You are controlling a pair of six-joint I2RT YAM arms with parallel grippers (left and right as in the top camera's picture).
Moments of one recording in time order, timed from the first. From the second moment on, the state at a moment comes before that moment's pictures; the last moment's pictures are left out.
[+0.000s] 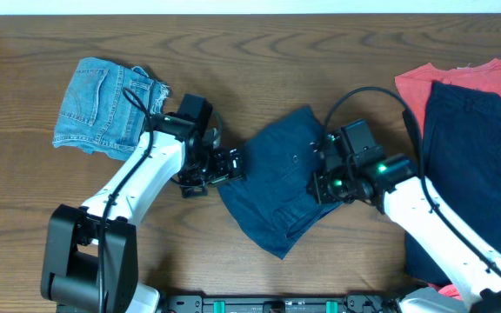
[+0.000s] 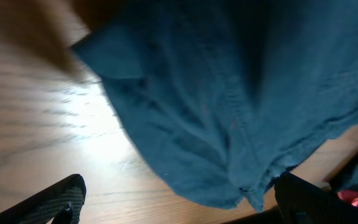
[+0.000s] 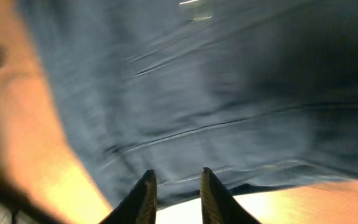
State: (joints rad) left arm -0.31 1.67 1.10 -0.95 0.42 -0.50; right arm 0.41 1.40 0.89 -0.73 -0.27 0.31
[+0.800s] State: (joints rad) left arm -0.38 1.63 0.77 -0.49 0.58 -0.76; right arm 0.34 1.69 0.89 -0.64 -0.23 0.42
